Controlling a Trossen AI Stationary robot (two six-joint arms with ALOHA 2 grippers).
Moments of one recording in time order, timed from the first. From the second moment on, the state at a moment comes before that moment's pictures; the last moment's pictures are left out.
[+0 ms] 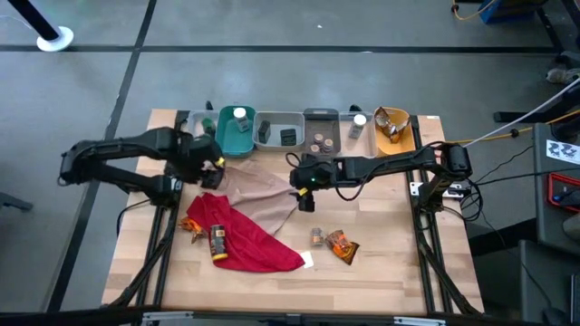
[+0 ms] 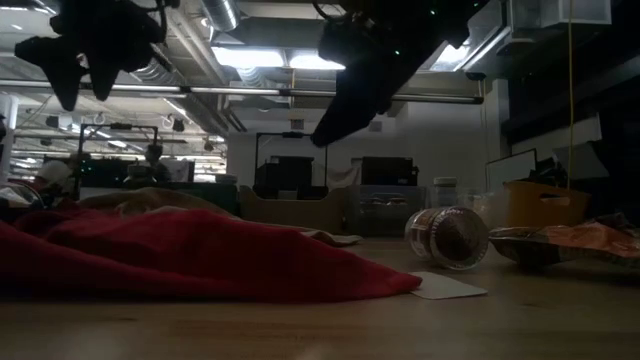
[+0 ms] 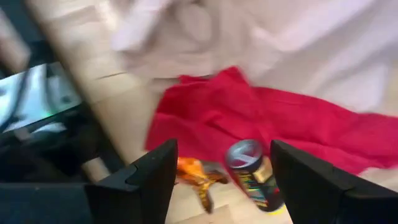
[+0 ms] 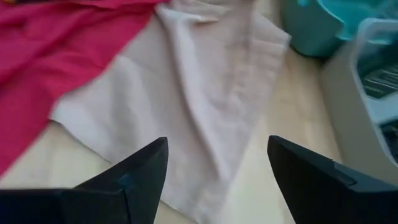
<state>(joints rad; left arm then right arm) 0.18 1.04 1.02 -1.40 0.07 -1.07 -0.01 1.75 1.23 -0.25 0.10 -0.06</state>
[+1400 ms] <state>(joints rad) -0.07 1.15 1.02 -1.10 -0.19 -1.17 -0.01 1.66 1.23 -0.34 0.15 -0.06</state>
